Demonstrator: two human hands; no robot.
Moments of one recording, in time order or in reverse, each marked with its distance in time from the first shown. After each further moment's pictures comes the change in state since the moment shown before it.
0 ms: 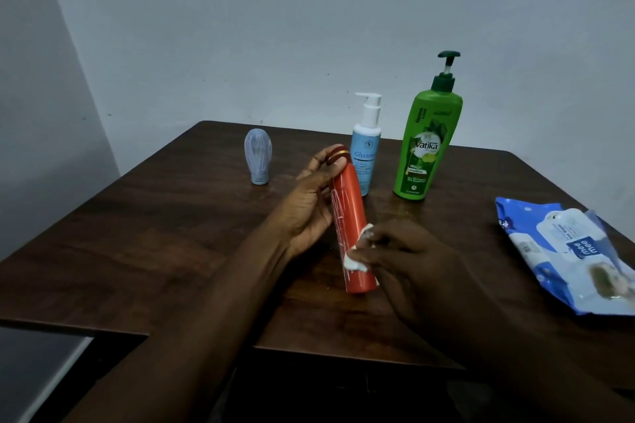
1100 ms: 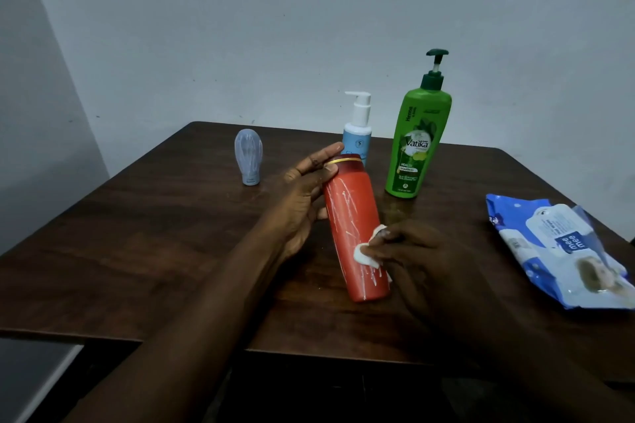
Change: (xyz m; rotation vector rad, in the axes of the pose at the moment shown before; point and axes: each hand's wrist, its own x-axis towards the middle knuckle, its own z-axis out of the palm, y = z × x) left_hand -0.007 0.003 0.007 0.305 0.053 0.125; right_hand -0.017 0.021 -0.001 0.011 0.035 0.118
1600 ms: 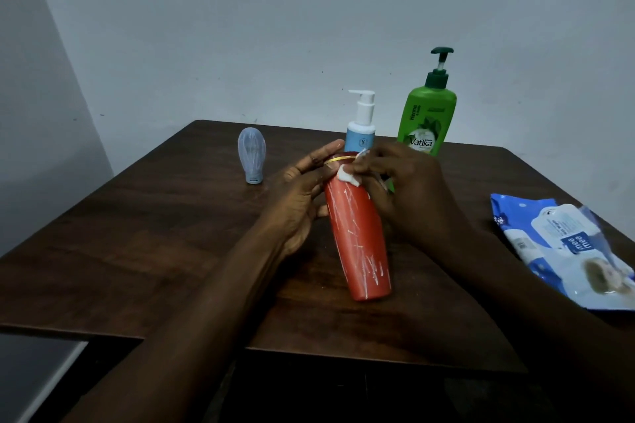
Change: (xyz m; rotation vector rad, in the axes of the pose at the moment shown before) left_hand -0.003 0.004 -0.001 -0.045 0.017 -0.014; right_hand 0.087 0.014 0.006 -0.007 0.081 0.029
